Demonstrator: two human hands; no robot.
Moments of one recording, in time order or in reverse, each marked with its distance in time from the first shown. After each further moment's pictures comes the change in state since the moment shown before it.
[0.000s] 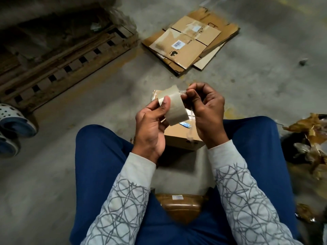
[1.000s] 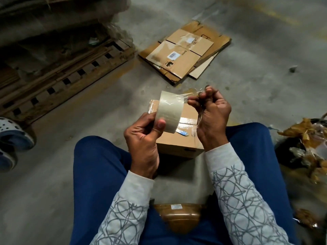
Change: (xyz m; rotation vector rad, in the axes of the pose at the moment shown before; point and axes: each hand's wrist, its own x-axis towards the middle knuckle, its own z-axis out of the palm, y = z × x) left_hand -0.015 -0.008 -0.011 0.170 -0.042 0.487; right_hand 0.023 -0.005 -0.009 0.389 0.328 0.071
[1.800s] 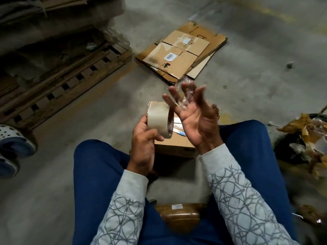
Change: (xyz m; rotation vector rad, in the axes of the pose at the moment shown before) left_hand 0.009 0.000 -0.003 -0.014 -0.117 -0.353; right_hand -0.016 -0.002 0.001 0.393 -0.463 0.306
